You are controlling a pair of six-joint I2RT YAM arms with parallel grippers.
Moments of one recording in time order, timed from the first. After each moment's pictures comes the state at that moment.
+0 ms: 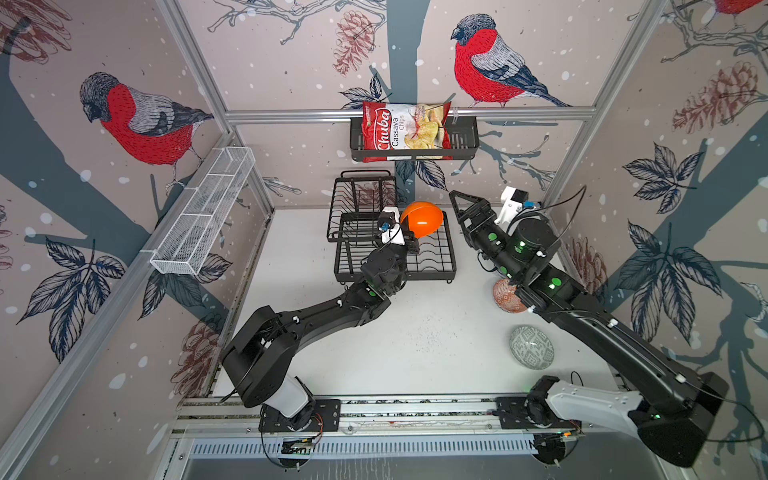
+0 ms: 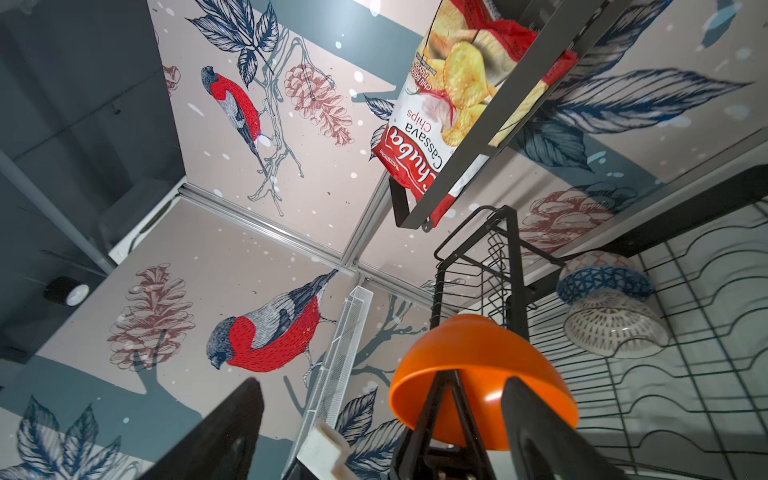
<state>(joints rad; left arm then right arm) -0.82 1.55 0.96 0.88 -0.55 -0.04 0.73 1.16 1.17 0.07 0.12 1.11</state>
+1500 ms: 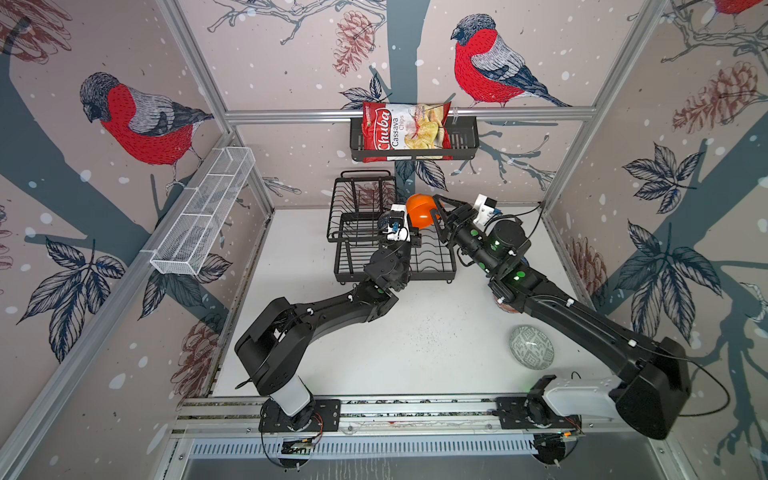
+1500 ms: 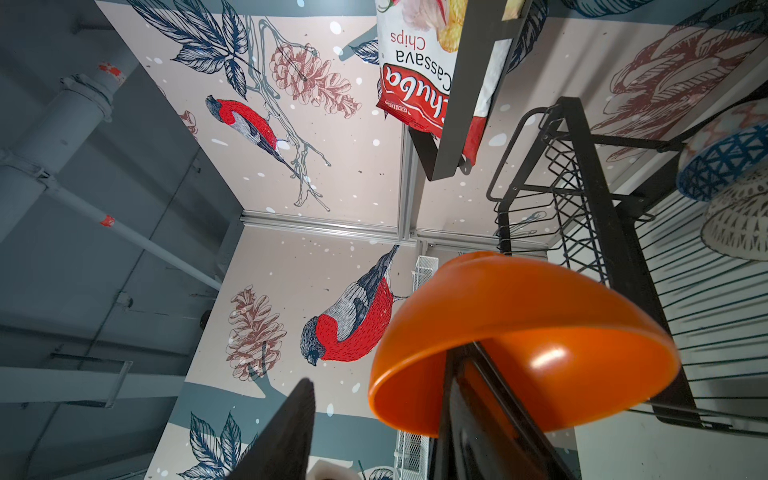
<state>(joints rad) -0.83 1.63 1.01 1.05 -0.61 0.17 0.71 1.30 1.08 0.39 -0.01 1.46</state>
